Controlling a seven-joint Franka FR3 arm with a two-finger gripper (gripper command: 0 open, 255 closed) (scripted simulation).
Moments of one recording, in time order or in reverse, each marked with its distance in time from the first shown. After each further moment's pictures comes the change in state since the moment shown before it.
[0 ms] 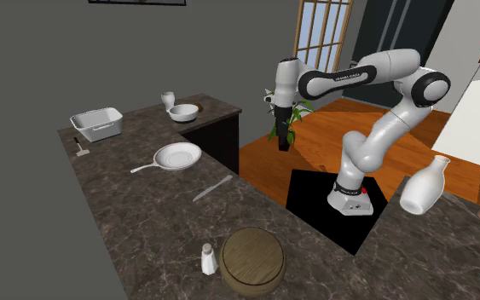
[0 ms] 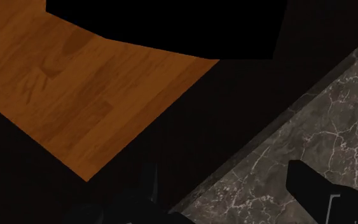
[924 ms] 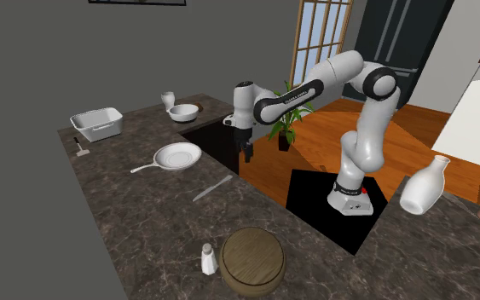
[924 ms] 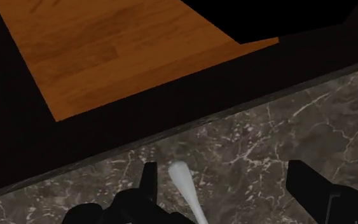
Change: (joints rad) arm 0.090 0.557 0.011 0.310 -0.039 0.249 -0.299
